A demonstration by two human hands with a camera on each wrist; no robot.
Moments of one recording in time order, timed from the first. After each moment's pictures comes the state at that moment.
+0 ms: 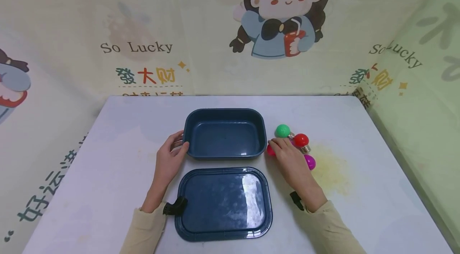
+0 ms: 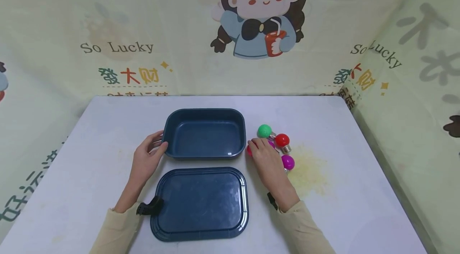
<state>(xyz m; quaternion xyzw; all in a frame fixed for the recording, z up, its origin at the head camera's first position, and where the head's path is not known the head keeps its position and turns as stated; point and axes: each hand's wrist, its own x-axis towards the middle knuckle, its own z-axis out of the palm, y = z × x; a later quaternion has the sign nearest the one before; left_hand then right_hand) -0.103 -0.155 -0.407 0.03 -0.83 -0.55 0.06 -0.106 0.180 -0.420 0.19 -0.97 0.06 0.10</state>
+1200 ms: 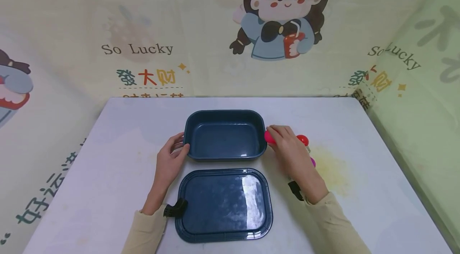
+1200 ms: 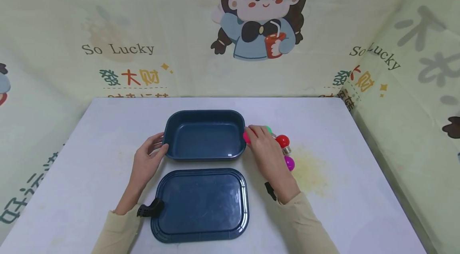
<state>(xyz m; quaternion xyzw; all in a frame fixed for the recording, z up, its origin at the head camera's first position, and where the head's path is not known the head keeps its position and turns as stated) -0.112 -0.166 -0.444 0.02 -0.82 -0.57 0.07 -0.117 0.171 -0.384 0.18 -0.97 0.12 0.13</state>
